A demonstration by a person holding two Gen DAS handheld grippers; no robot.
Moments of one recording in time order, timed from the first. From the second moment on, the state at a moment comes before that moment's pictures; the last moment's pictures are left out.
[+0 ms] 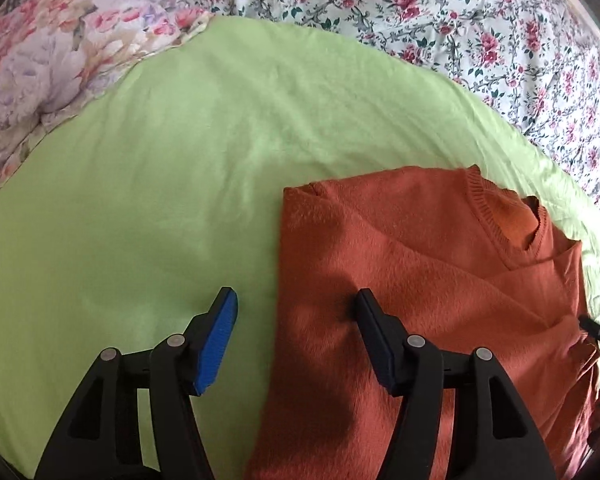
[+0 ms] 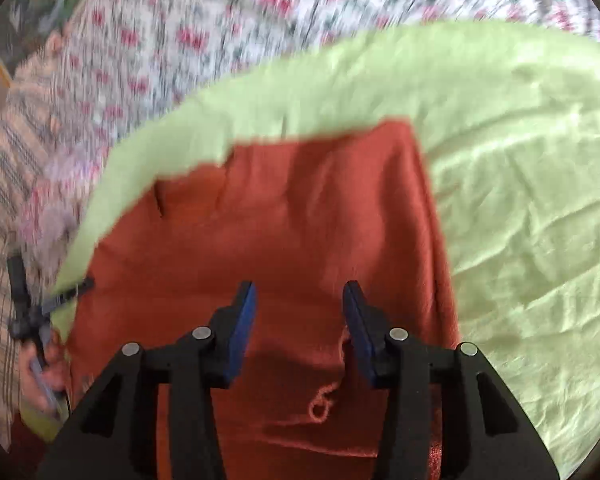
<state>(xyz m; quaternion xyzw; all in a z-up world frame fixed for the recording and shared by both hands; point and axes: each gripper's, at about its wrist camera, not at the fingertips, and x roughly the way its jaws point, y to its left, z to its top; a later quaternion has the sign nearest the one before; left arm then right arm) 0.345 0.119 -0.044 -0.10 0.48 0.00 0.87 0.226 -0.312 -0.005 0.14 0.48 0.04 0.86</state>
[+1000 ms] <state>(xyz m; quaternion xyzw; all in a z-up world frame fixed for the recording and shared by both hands) 0.339 0.125 -0.043 -0.07 0.46 0.07 0.88 0.180 -0.318 -0.009 0.13 0.46 -0.02 0.88</state>
